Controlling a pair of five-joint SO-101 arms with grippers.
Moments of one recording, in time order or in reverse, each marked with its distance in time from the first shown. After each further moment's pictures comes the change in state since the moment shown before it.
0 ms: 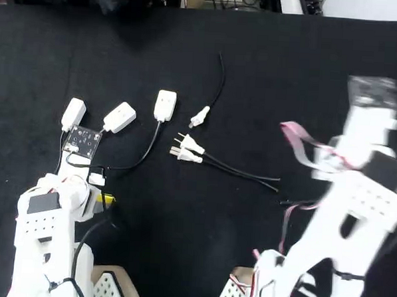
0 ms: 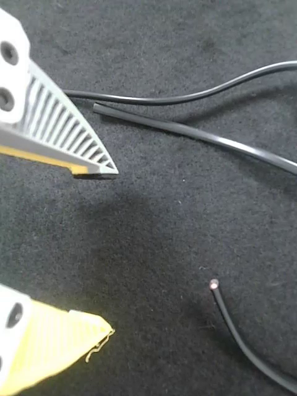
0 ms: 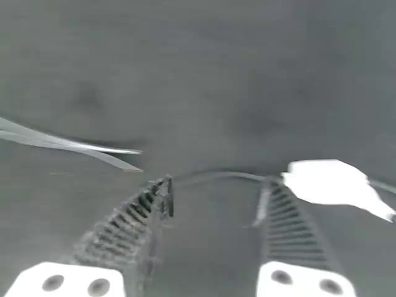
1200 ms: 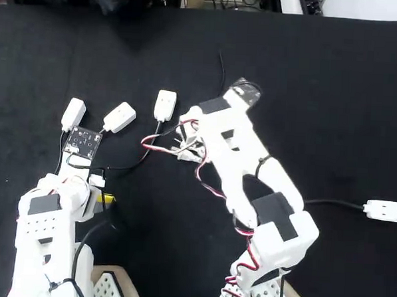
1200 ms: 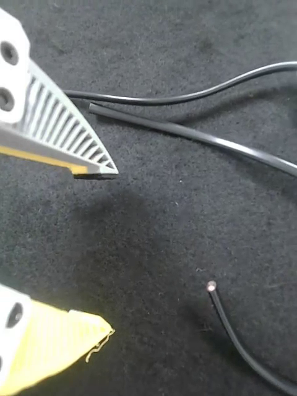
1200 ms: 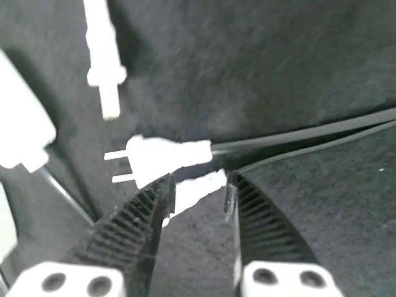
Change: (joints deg) left arm 0.0 0.0 1.3 -2.1 -0.1; right arm -42.2 46.0 -10.0 -19.0 -82.1
